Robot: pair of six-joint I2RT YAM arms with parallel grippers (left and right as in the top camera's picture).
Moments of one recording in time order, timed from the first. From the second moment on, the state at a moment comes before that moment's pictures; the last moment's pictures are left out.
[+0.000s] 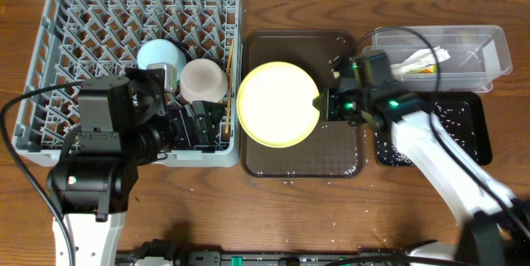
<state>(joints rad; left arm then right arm) -0.04 1.00 1.17 -0.96 0.53 -0.25 0.33 1.49 1.01 -0.41 -0.47 0.35</state>
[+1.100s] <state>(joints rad) -0.17 1.11 1.17 -1.00 0.27 -0.20 0.36 1.31 1.01 -0.36 -0.62 0.21</state>
